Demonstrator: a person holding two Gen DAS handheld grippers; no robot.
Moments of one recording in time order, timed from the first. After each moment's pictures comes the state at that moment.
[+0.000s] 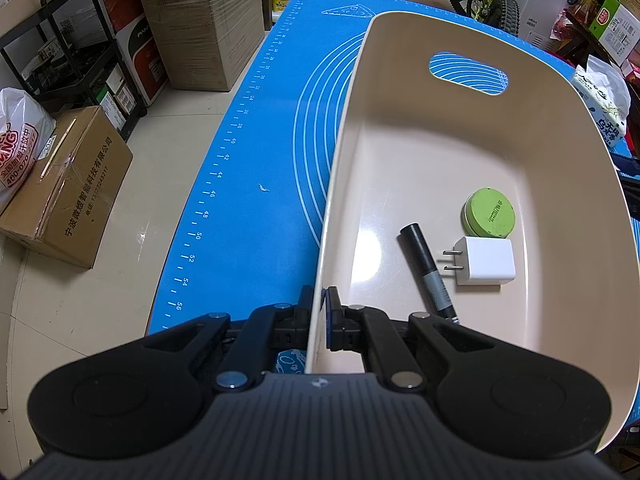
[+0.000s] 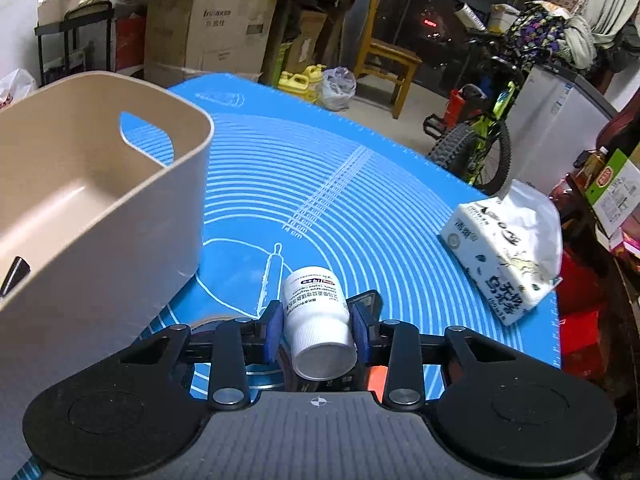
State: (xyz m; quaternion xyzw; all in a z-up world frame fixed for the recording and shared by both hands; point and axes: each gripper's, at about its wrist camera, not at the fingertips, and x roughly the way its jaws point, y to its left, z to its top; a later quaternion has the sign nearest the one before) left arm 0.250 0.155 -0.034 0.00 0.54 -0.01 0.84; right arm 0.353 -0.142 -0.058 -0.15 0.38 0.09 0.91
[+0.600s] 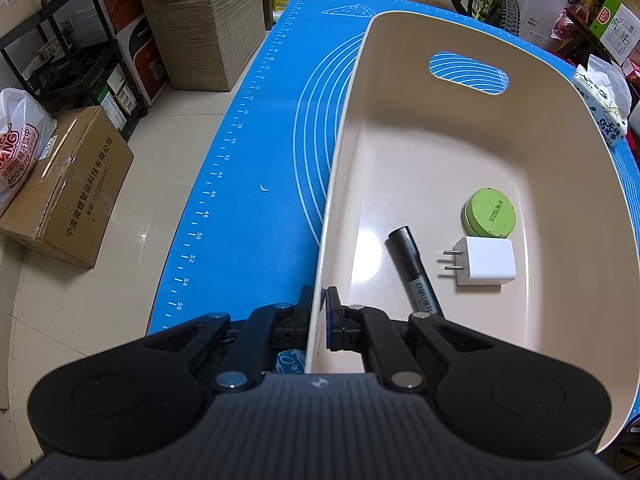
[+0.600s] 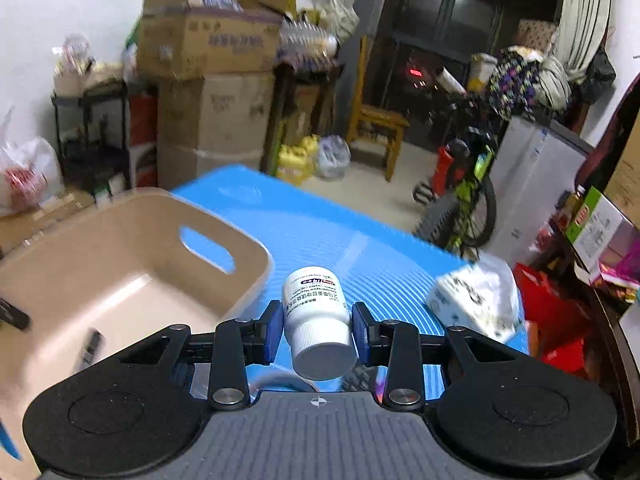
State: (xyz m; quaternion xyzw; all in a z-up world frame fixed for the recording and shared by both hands) left arm 0.251 0.153 -0.035 0.00 0.54 -0.01 0.84; right arm 0.288 -0.115 0.037 -0.11 0.28 0.11 0.95
